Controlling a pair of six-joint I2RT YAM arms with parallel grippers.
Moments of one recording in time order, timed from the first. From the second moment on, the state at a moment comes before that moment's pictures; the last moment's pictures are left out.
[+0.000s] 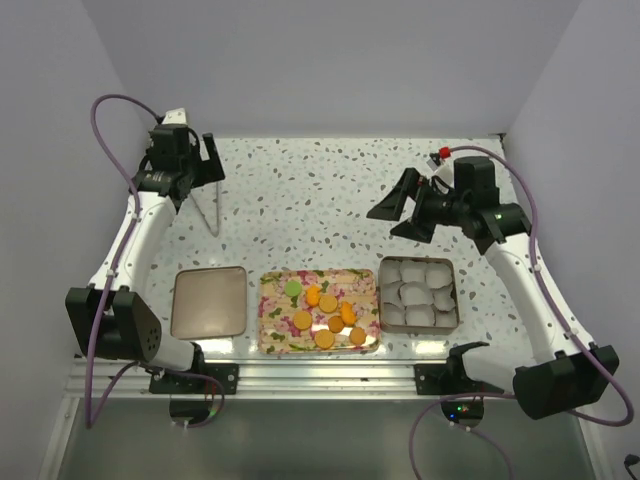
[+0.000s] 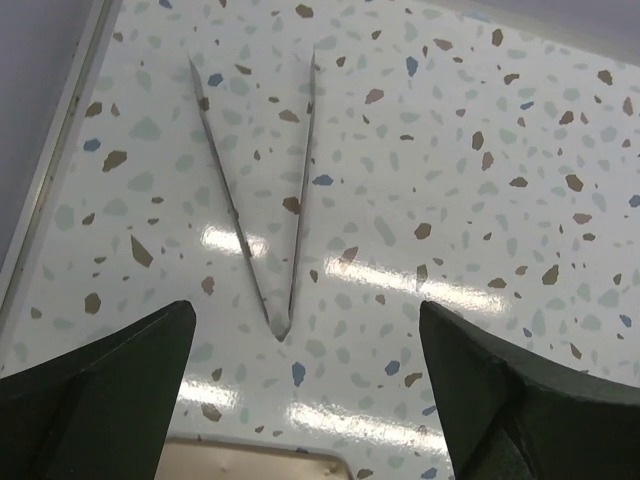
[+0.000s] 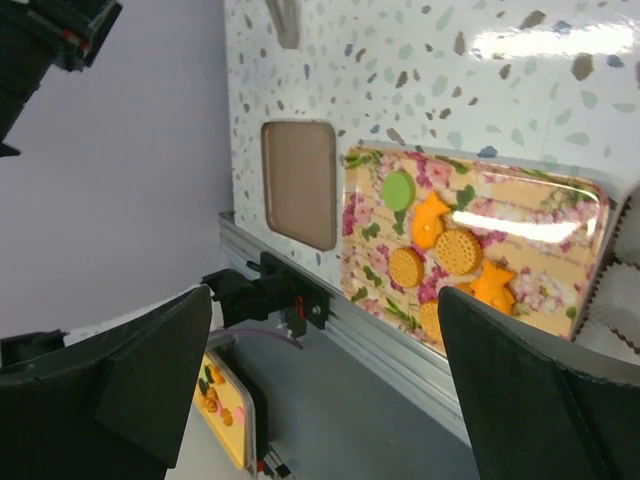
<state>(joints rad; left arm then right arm) -0.06 1.45 1.37 -0.51 -0.18 -0.25 0.23 1.18 1.22 -0.70 -0.62 0.75</state>
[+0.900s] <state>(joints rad) -0.05 1.77 1.24 -0.60 -0.23 -0.34 0.25 1.27 1.28 -0.95 -0.54 0.58</state>
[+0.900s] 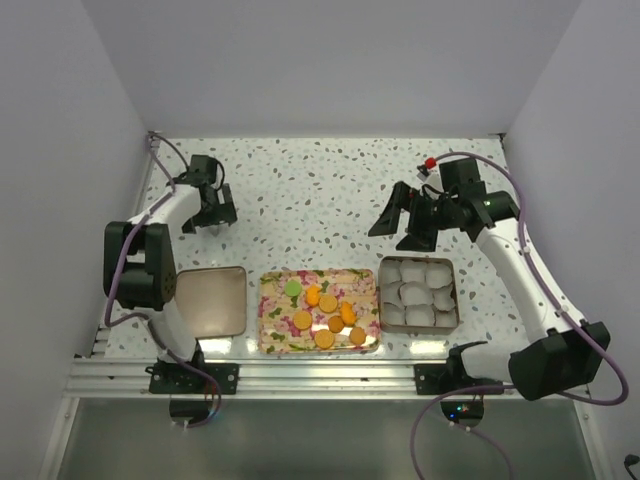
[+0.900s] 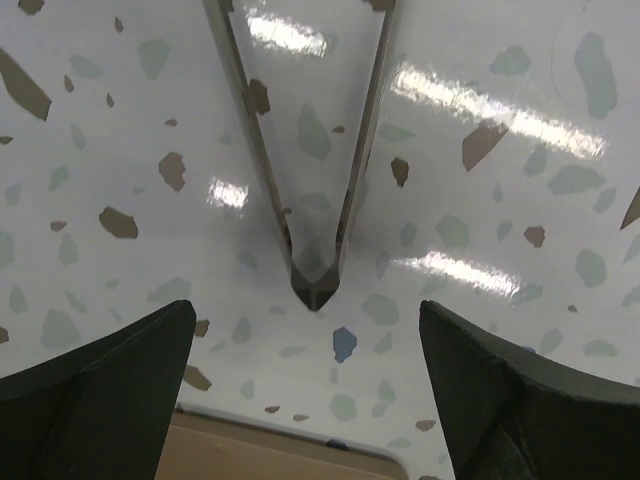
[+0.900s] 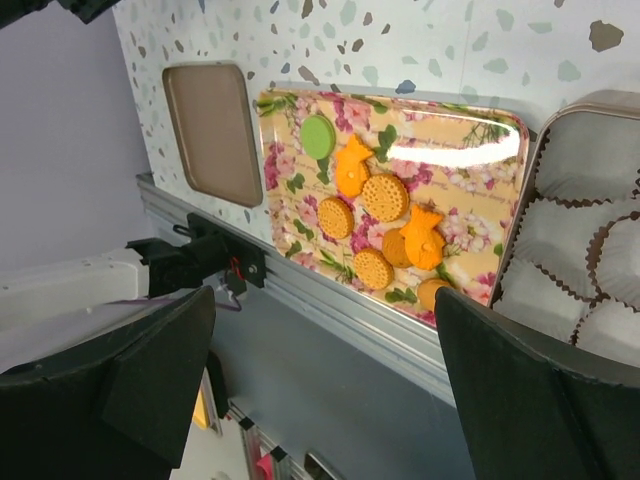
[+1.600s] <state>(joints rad) 0.05 2.12 1.55 -0.52 -0.15 -0.30 0.25 1.50 1.35 -0.92 -0.52 0.56</state>
